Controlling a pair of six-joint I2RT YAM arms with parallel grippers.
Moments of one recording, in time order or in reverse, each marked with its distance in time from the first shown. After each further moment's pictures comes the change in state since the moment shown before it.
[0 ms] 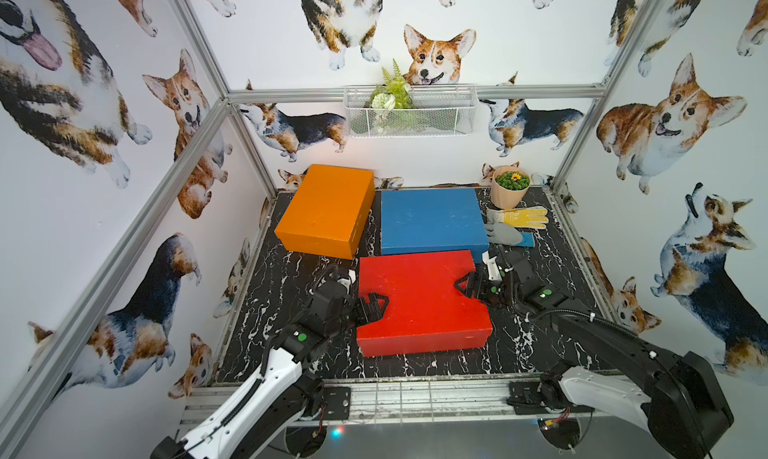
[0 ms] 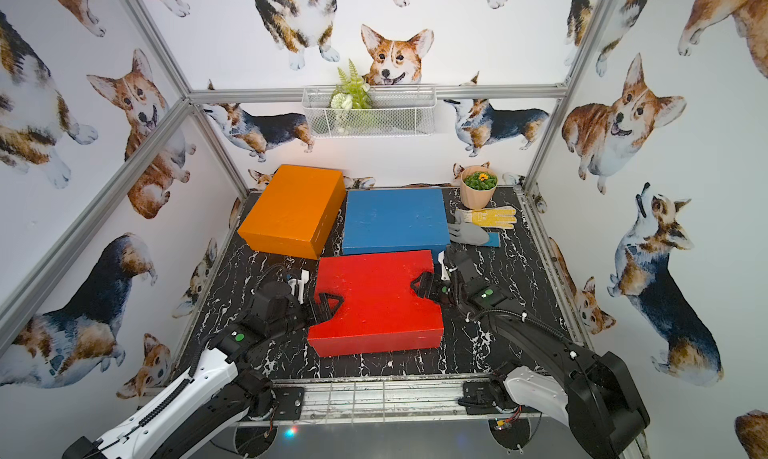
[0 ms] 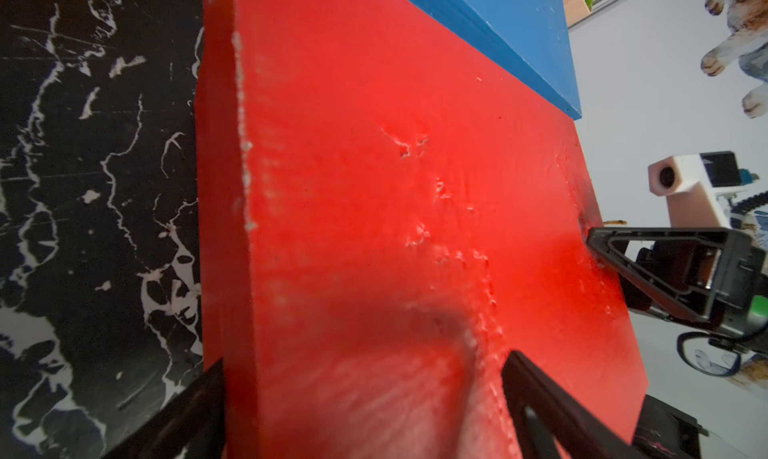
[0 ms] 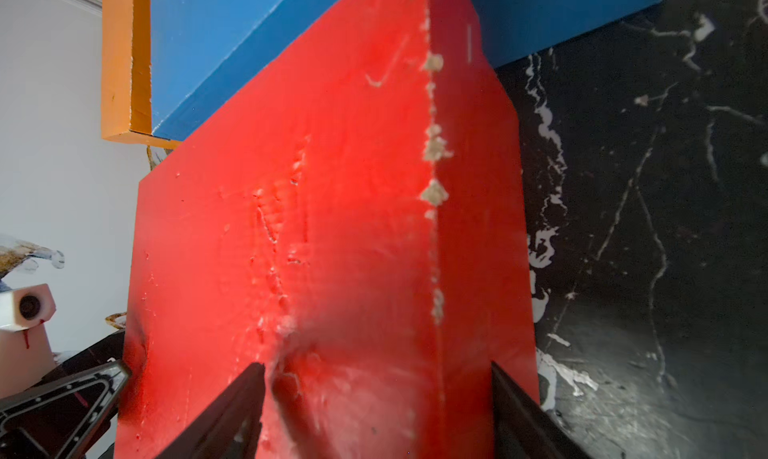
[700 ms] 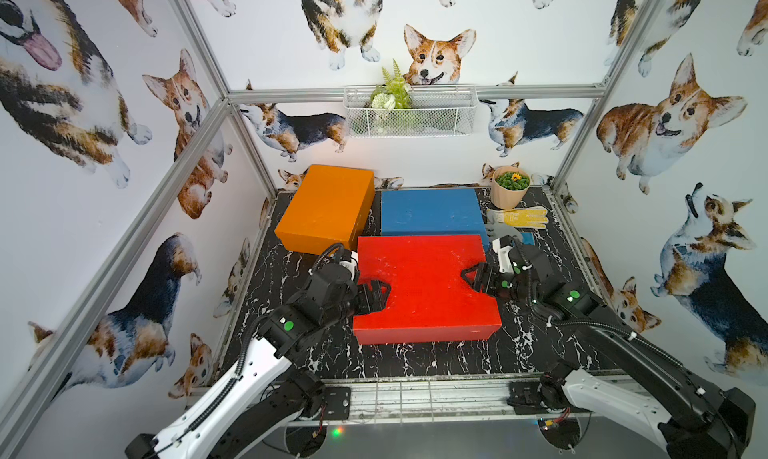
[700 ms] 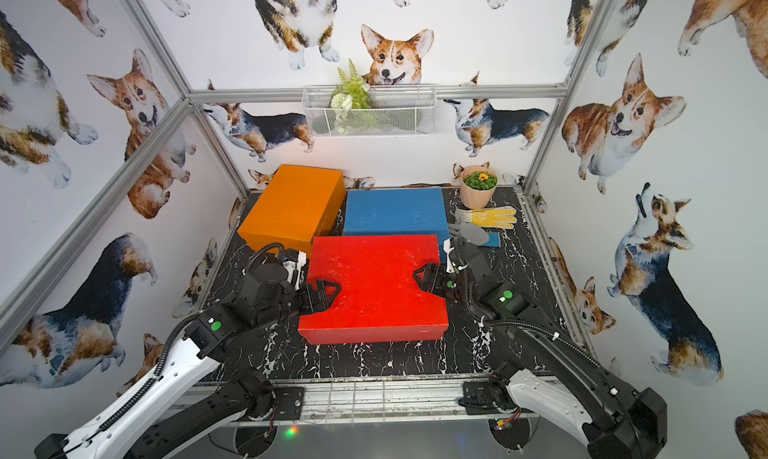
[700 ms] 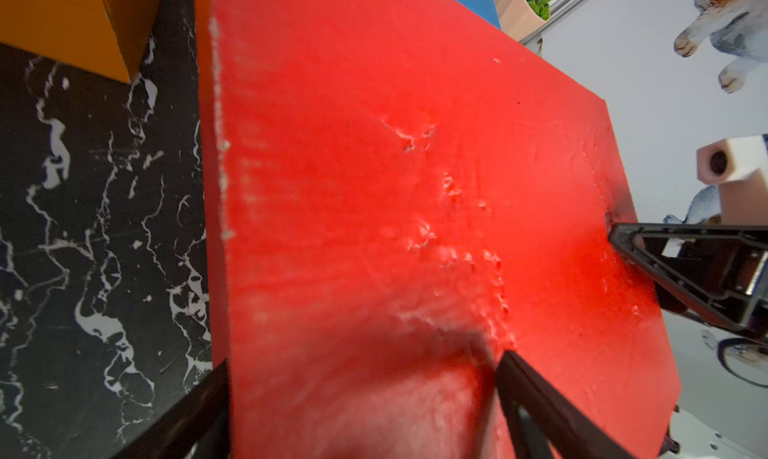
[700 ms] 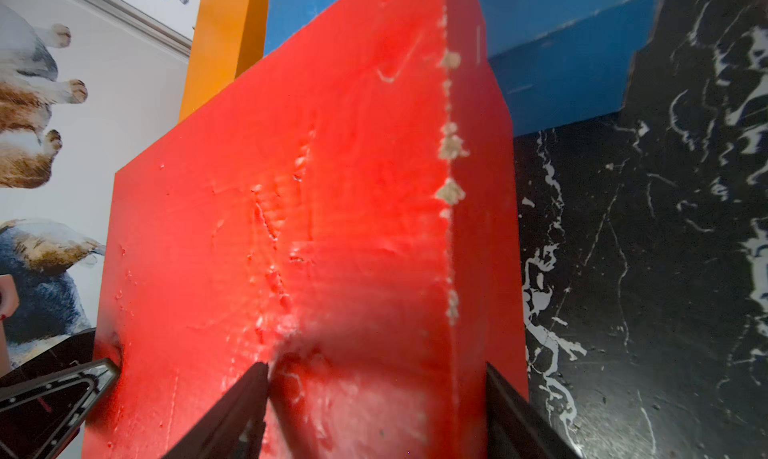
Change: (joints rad) left arm -0.153 0.082 0.417 -0.338 -0.175 0.051; right arm 0.074 -0.148 0.217 -0.257 0.118 0.007
